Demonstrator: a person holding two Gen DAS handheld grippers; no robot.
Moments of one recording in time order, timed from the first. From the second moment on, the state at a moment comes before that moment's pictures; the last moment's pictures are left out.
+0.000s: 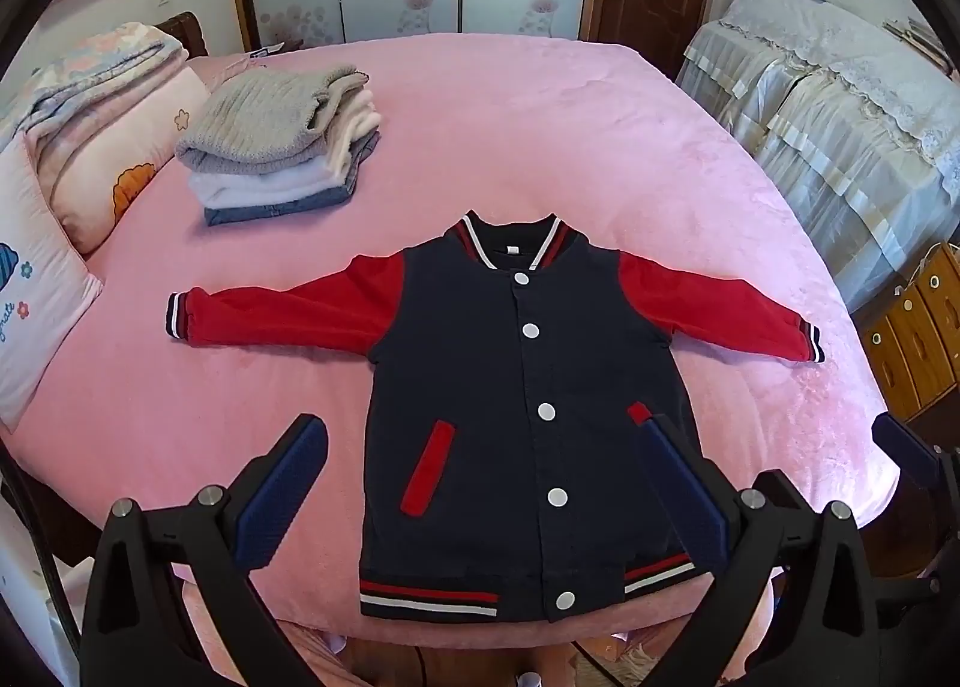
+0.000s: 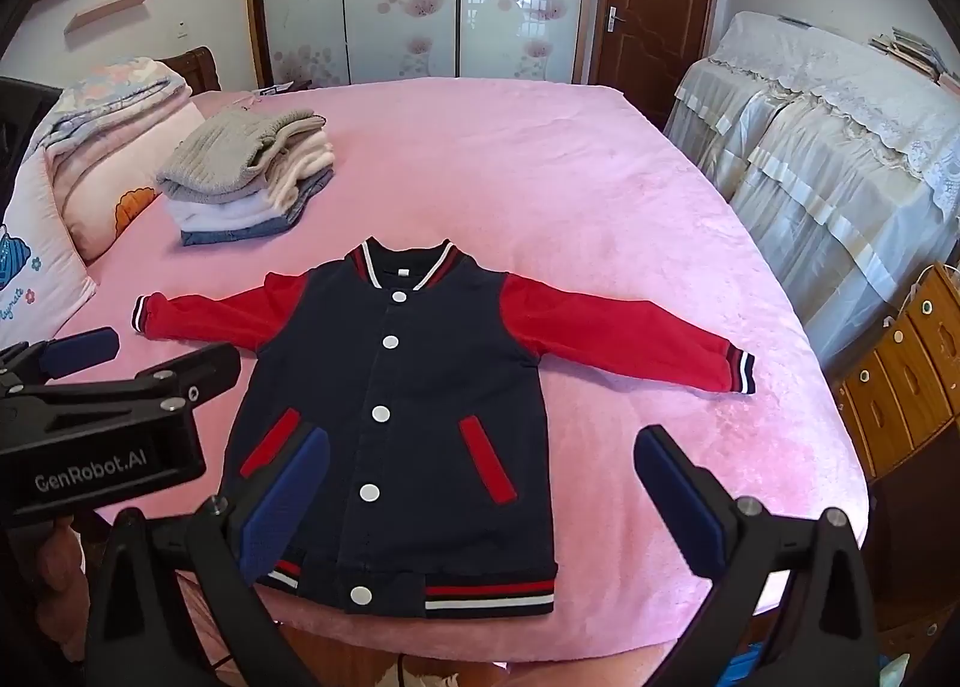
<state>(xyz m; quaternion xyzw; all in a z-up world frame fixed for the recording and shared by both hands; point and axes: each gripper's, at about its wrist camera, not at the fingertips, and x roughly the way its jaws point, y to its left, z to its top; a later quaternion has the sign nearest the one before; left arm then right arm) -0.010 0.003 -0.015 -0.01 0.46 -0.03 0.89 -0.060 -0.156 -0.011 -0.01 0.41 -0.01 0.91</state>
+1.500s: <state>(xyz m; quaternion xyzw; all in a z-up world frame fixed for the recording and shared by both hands) -0.012 -0.009 -0.035 -0.02 0.47 -0.03 0.88 -0.054 -0.174 -0.030 0.01 0.43 -0.01 0.90</state>
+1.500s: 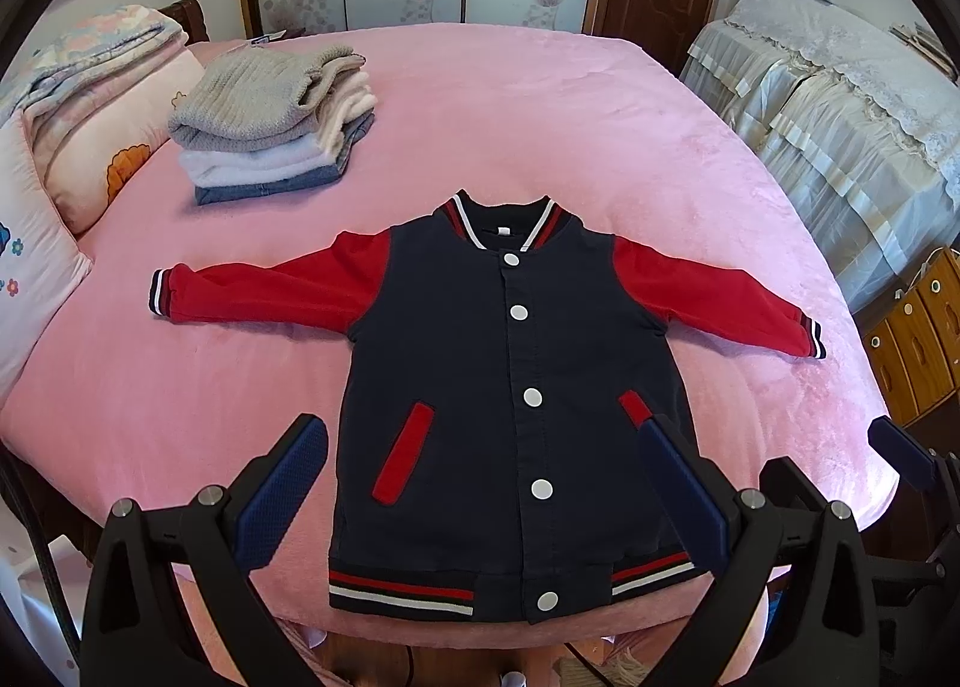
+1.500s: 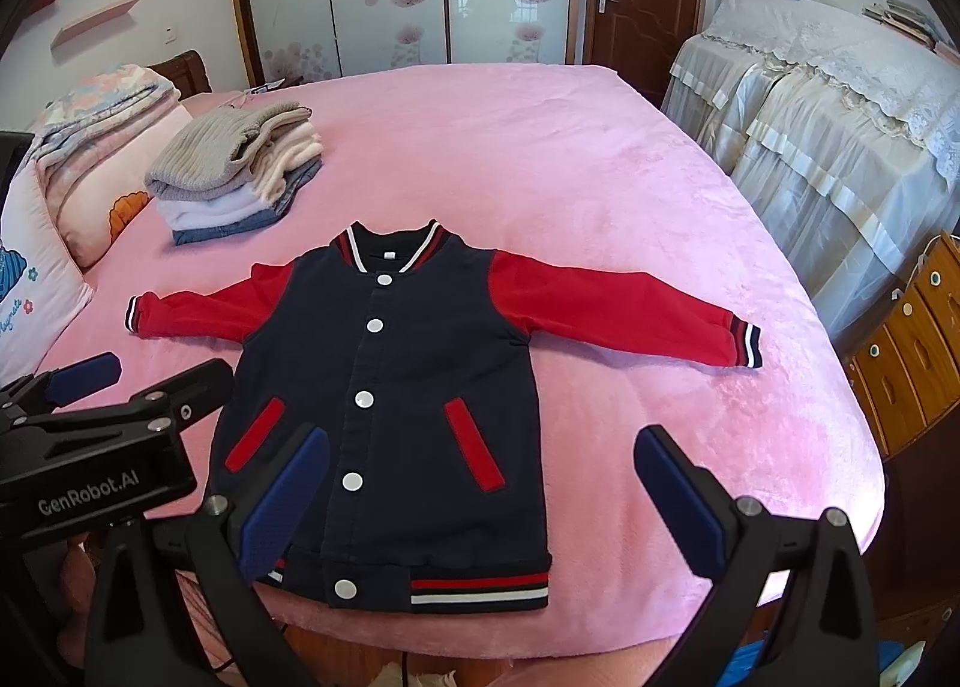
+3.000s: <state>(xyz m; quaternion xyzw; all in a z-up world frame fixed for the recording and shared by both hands) -0.014 -0.014 -0.031 0.00 0.47 -0.03 0.88 -0.056 -0.177 -0.030 0.02 0.43 -0.01 0.90</state>
